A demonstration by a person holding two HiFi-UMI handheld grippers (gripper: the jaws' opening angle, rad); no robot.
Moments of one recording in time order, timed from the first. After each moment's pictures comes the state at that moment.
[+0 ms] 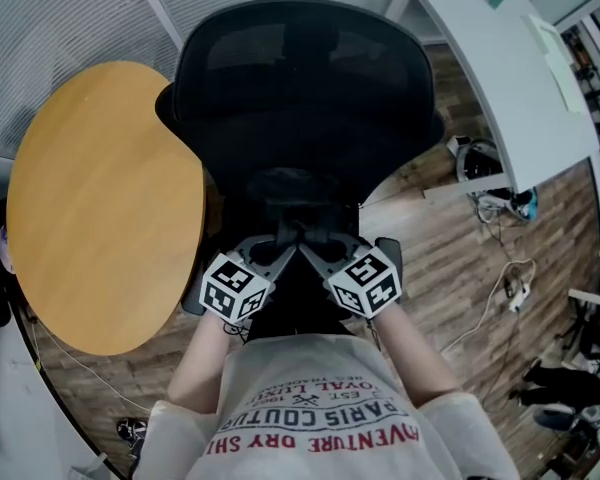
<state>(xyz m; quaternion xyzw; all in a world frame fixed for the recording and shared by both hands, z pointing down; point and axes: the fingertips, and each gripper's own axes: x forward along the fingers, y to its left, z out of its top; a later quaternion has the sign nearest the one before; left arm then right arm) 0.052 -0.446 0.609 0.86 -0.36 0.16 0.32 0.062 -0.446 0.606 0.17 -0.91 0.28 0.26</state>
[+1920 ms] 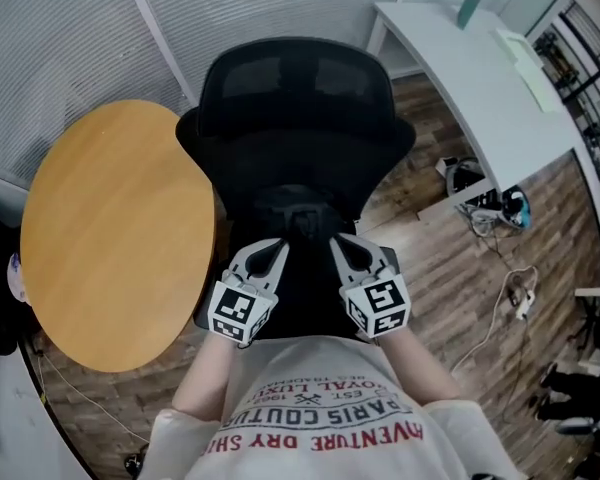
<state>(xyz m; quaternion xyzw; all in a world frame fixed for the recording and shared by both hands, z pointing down) 0.035 -0.444 0.518 0.87 -0.46 0.10 0.13 0.121 -0.463 0.520 0.38 -0.90 0.14 0.16</state>
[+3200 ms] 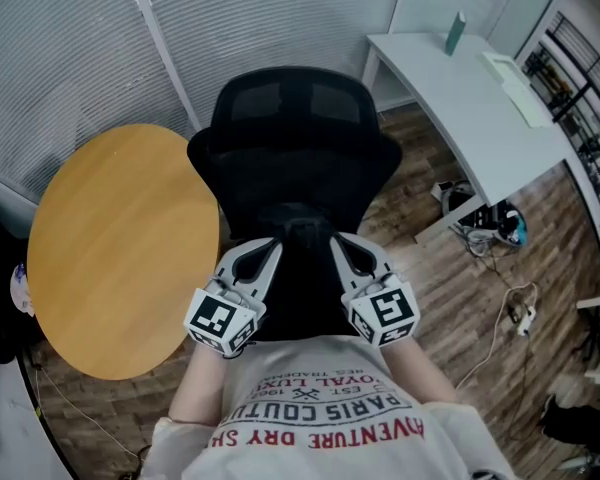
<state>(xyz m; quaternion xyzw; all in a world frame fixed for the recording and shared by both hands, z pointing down) 0.033 -0.425 0.402 0.89 -0.46 0.01 0.06 0.122 -0.449 0.420 0.38 -0.92 0.07 0.07</state>
